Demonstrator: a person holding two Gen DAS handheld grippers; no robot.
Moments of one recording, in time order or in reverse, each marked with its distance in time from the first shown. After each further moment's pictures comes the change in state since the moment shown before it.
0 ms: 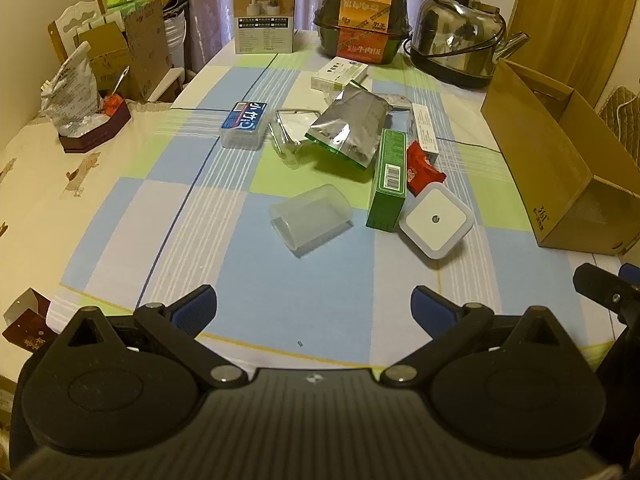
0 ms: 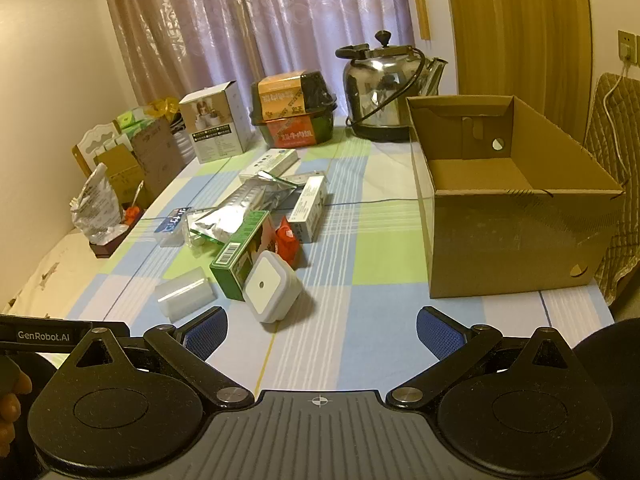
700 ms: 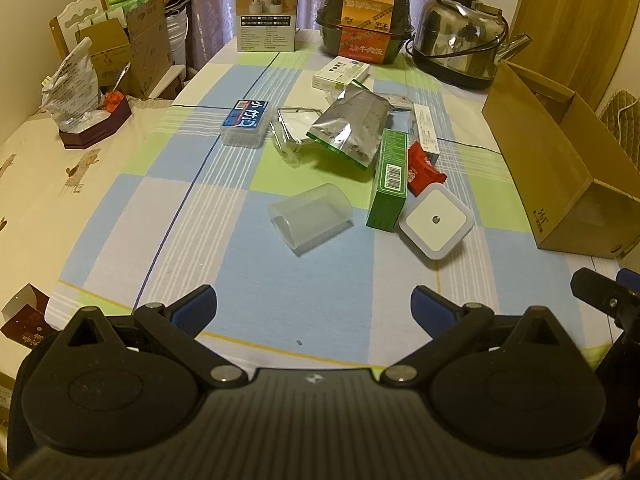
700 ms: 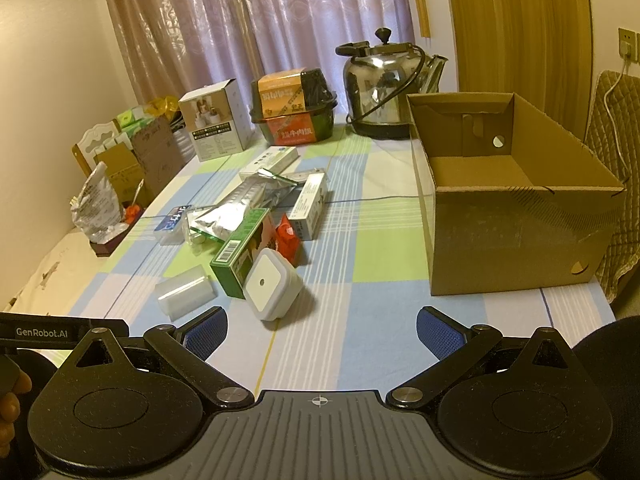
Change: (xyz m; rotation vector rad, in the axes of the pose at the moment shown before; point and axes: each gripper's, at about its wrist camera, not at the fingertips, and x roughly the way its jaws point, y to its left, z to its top) left arm 0.000 0.001 0.000 -0.010 -0.002 -0.001; right arm 0.001 0.000 0.001 -0.005 0.006 -0.003
